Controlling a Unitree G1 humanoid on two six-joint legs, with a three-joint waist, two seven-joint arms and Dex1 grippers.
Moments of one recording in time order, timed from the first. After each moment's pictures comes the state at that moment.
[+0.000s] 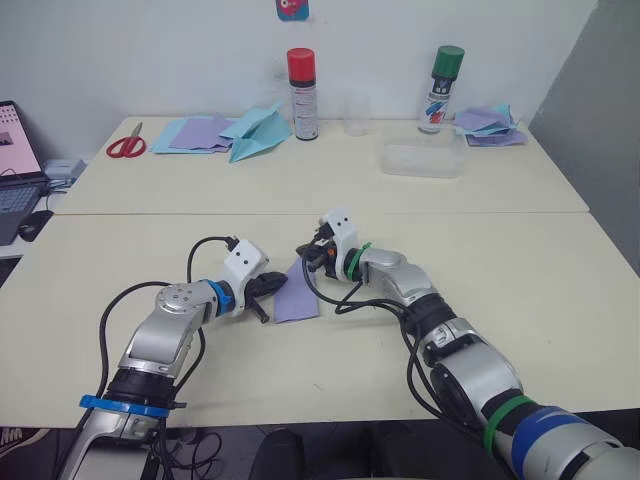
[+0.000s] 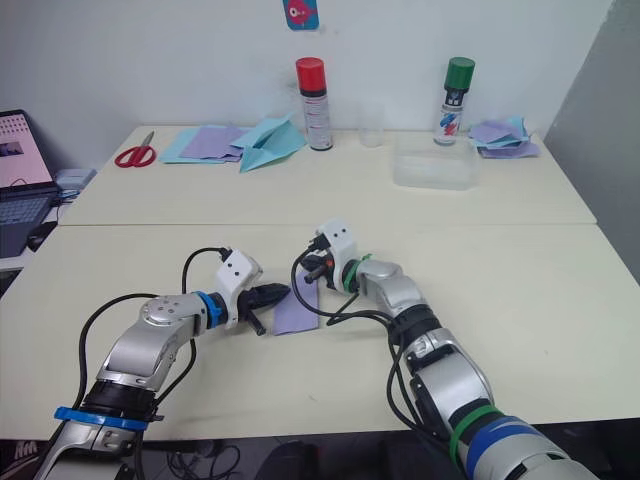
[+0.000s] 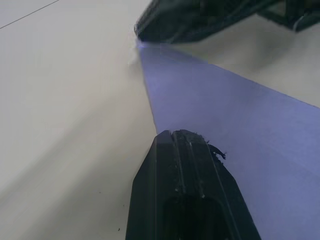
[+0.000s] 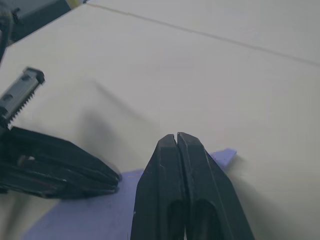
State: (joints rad) left arm -0.35 0.59 -0.10 0.13 -0.20 0.41 -0.79; right arm -0.93 0.07 0.18 0.91 0.17 0.25 0.61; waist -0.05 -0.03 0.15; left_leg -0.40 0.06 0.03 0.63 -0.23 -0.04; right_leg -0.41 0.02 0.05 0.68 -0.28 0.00
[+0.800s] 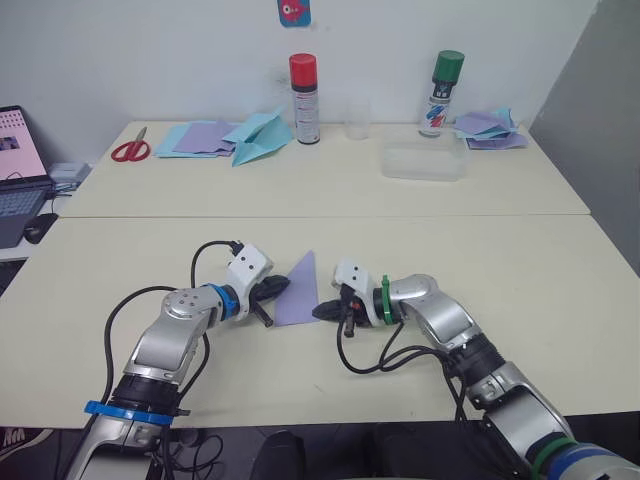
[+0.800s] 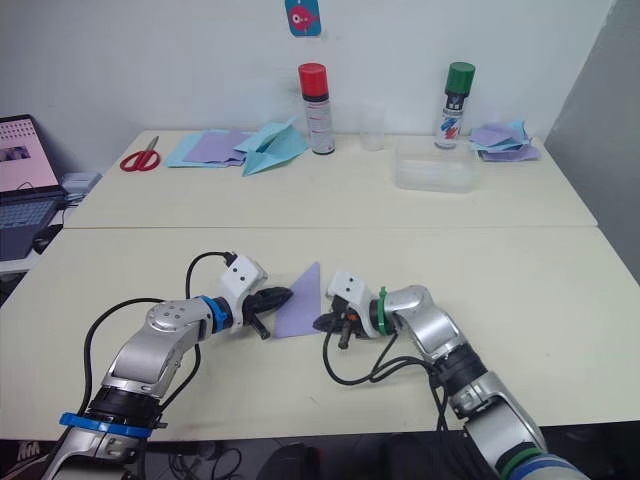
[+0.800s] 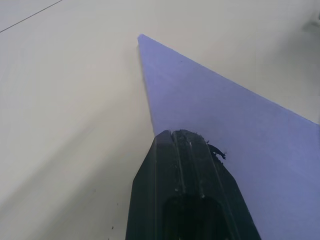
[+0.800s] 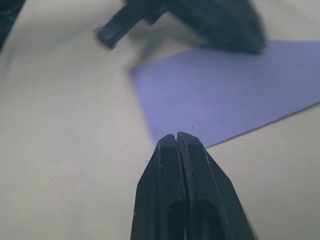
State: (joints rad) left arm -0.32 0.56 -0.11 0.08 -0.17 0.43 -0.76; right arm -0.59 -0.23 0.46 0.25 0.06 0.48 1.08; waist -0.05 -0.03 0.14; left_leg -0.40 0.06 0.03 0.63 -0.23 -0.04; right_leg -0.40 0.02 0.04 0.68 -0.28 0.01
